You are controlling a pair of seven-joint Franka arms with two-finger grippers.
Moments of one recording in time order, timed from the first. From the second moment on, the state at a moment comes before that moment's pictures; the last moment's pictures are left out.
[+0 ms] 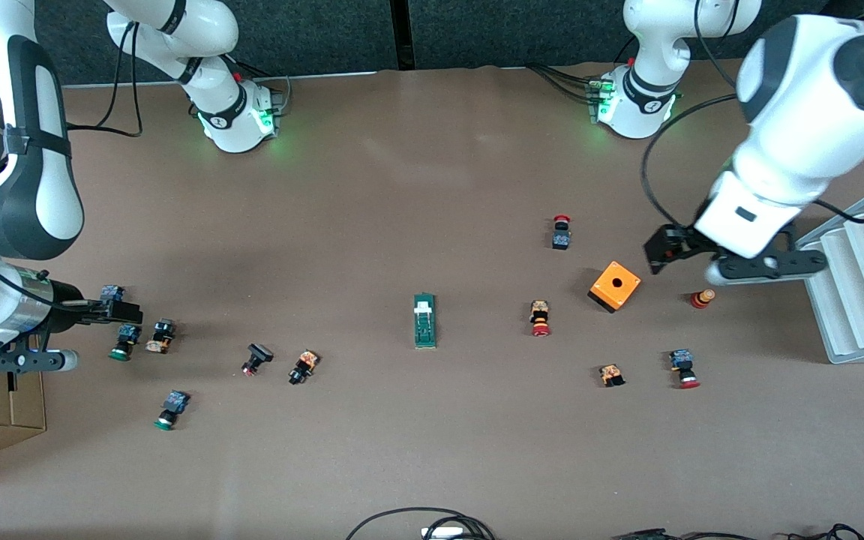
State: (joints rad) left arm -0.10 0.07 -0.22 -1.69 0.02 1.86 -0.42; right arm -0.04 0.29 -0.03 -1.61 0.03 1.77 -0.03
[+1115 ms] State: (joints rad) left arm -0.34 0.17 -0.23 -1.69 0.20 2.05 -0.88; right arm -0.04 0.29 -0.03 -1.61 0.03 1.77 -0.03
